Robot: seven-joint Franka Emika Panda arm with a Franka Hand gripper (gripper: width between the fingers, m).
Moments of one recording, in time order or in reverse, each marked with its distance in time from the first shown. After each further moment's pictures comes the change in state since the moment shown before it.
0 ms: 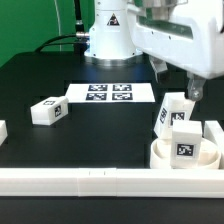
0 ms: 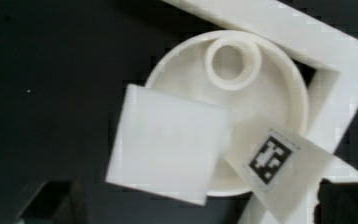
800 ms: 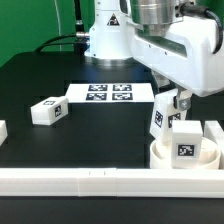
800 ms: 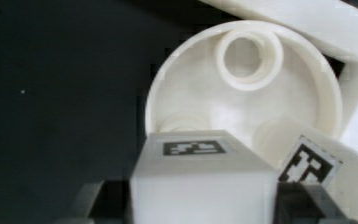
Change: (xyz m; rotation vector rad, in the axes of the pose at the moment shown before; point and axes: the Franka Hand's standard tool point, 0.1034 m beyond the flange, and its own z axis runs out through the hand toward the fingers) arm 0.004 0.008 0.024 -0.038 0.009 0.084
